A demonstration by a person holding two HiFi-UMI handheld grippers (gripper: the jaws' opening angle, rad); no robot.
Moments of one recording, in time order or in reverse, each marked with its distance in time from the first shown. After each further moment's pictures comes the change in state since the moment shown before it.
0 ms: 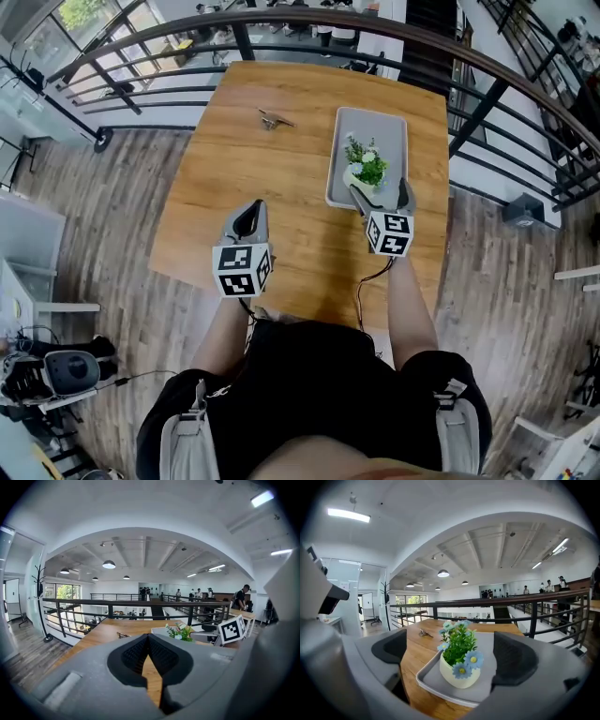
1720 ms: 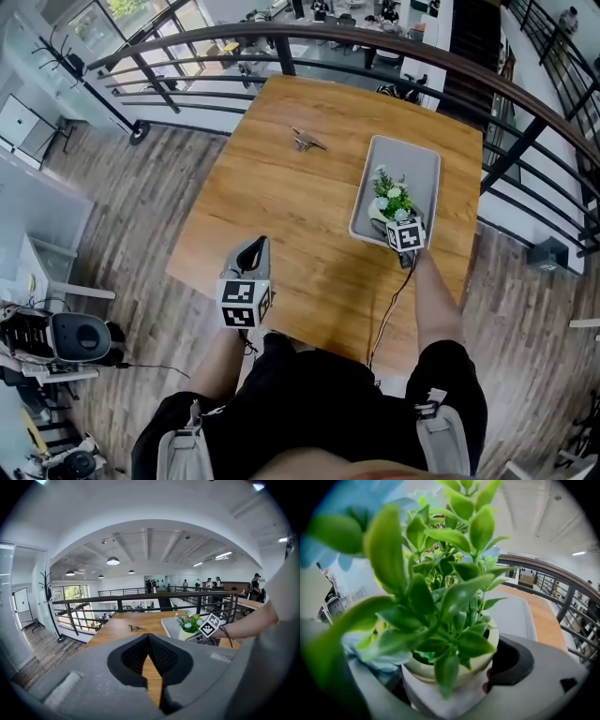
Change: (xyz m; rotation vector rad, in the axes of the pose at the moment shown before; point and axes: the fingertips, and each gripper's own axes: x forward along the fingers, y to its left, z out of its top) left arm -0.014 0.027 -0.023 0.046 0.093 0.109; right arm 0.118 -0.028 -0.146 -0.177 0.501 0.255
